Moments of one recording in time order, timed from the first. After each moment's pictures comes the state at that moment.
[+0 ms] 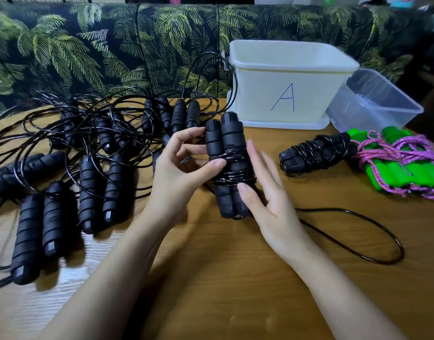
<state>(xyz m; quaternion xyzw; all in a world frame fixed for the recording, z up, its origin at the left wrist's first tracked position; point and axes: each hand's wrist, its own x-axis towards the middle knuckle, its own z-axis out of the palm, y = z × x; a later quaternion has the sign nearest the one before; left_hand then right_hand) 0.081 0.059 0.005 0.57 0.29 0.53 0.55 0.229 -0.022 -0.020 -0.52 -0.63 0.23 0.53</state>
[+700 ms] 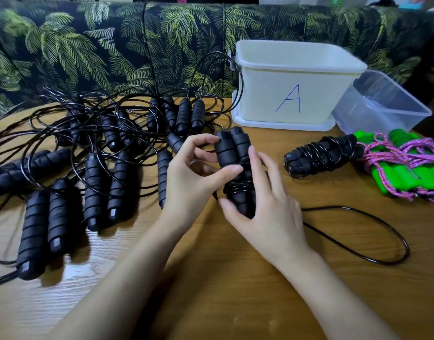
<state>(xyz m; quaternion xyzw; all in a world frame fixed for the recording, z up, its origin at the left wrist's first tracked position) 0.087 0.054 -0.001 0.61 0.34 0.53 0.48 0.213 -0.027 -0.022 -0.69 -0.63 -0.03 0.36</state>
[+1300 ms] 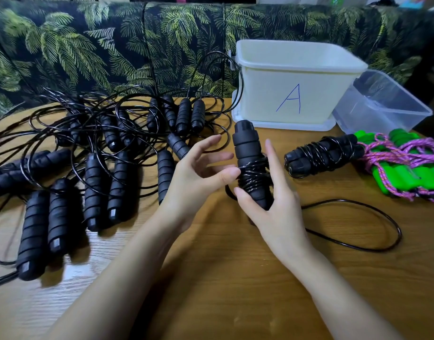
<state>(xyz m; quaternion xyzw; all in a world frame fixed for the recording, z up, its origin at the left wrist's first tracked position) 0.086 0.057 -0.003 0.56 0.30 0.45 0.62 0.222 -0.022 -0.024 -0.58 -0.58 0.14 0.55</state>
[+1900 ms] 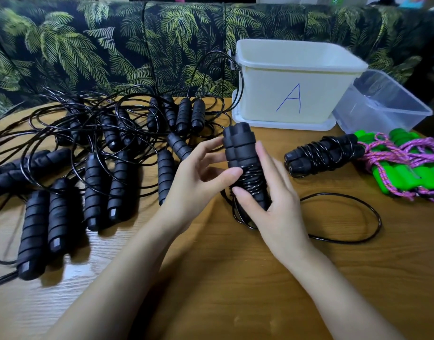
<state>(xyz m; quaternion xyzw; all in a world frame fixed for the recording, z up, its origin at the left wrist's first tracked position) 0.084 0.054 -0.004 0.63 0.29 0.44 0.58 0.222 -0.022 -0.023 -0.57 -0.62 0.12 0.53</state>
